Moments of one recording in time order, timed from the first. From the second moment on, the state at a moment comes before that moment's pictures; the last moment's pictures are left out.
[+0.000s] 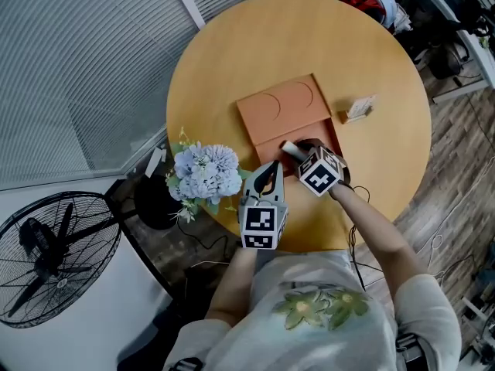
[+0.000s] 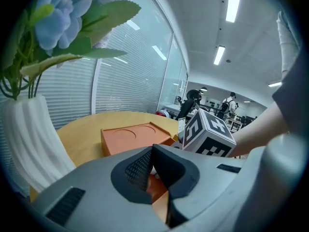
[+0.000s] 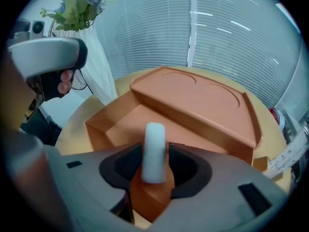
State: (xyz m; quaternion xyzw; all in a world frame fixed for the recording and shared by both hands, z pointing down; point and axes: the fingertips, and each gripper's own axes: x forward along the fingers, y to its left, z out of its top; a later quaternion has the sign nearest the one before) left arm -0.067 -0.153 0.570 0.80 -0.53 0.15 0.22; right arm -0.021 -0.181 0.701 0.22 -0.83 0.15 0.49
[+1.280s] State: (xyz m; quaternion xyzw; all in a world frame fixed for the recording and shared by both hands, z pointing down) left arm -0.071 -0.148 0.573 0.80 -0.53 0.16 0.22; right arm -0.021 -0.181 0.695 0.22 -0.83 0.14 0.50
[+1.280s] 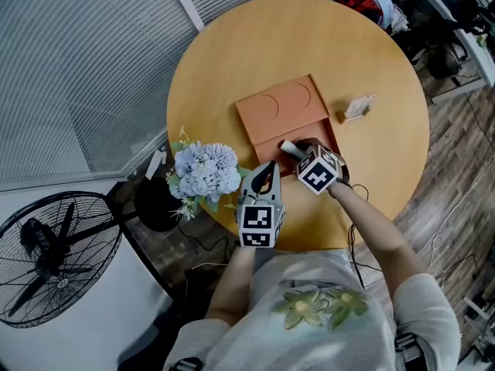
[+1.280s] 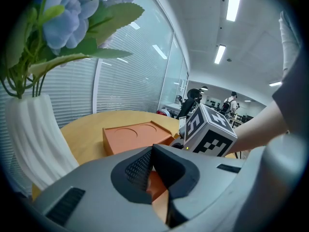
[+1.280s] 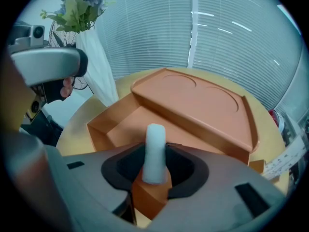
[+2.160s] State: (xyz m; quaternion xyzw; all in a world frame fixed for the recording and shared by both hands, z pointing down) left arm -0.075 -0.140 0.562 0.80 -0.54 0.16 0.21; right arm -0.018 -0.175 0.664 0.23 -0.84 0.14 0.47
